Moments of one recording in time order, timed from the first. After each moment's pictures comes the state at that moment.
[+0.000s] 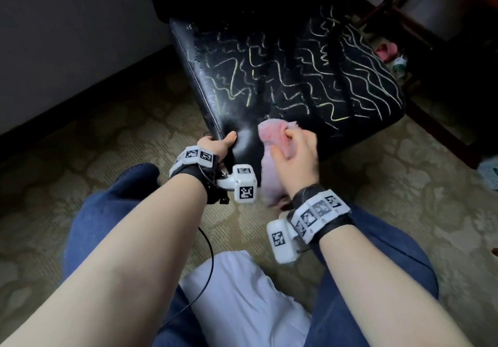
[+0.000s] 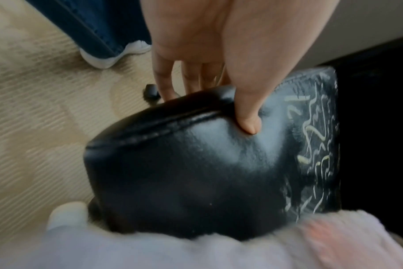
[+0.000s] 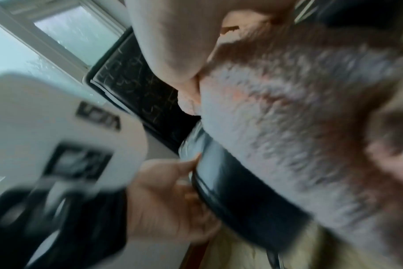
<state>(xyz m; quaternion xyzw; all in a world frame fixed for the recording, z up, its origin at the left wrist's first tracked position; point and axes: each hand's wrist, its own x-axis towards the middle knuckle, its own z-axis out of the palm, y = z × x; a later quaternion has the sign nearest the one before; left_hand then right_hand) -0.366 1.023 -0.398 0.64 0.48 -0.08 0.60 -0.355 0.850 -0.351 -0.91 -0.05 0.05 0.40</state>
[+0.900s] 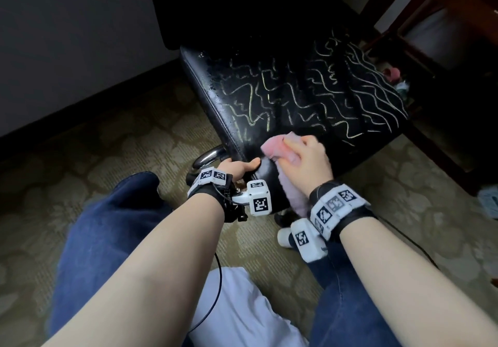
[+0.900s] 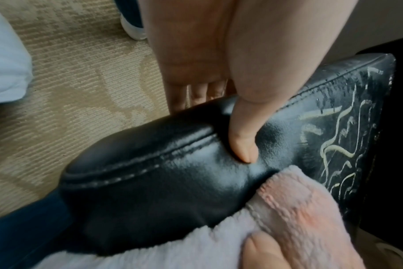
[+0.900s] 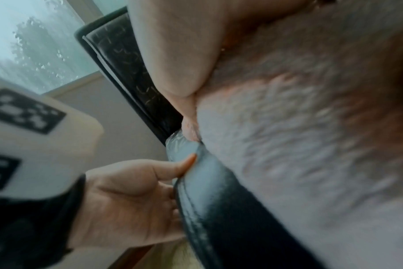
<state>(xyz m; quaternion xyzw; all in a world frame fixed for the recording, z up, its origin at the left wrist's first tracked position) -0.356 1.010 -0.459 0.51 0.44 -0.18 0.72 -0.313 0.850 -0.335 -0.96 -0.16 0.11 0.18</state>
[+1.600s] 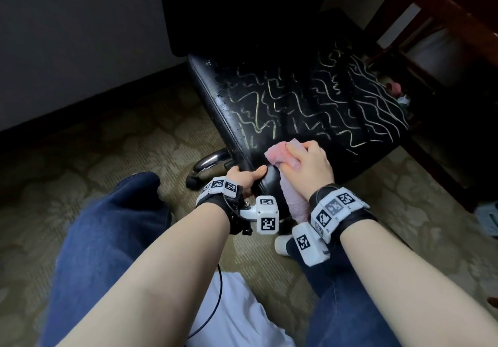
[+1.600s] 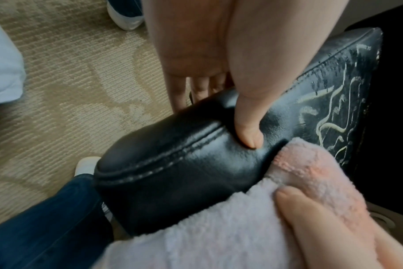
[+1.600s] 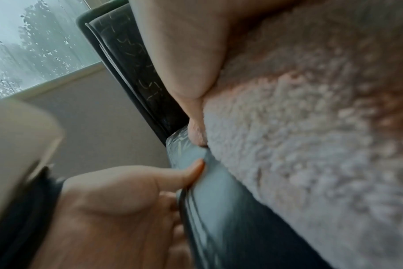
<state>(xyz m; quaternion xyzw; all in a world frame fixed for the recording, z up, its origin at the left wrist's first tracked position) -0.368 0.985 -0.411 0.48 0.45 -0.13 0.74 -0.313 0.855 -0.330 -0.97 -0.19 0.11 0.15</state>
